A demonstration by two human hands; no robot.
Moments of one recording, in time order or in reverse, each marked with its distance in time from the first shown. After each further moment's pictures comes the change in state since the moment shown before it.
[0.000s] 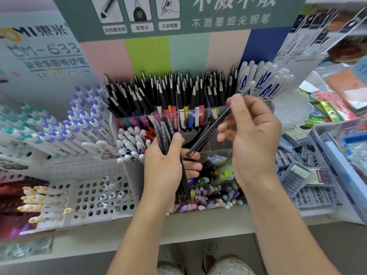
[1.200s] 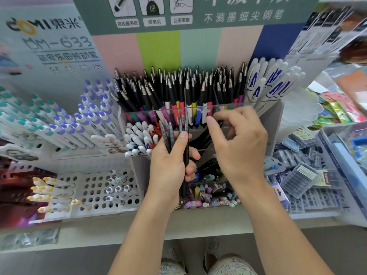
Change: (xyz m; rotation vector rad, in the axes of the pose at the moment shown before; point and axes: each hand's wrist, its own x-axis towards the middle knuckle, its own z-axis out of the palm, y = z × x) left_hand -0.002 -0.005 -0.009 -0.079 -0.064 -0.041; right_hand -0.008 0.030 -0.001 -0.855 -0.075 -0.415
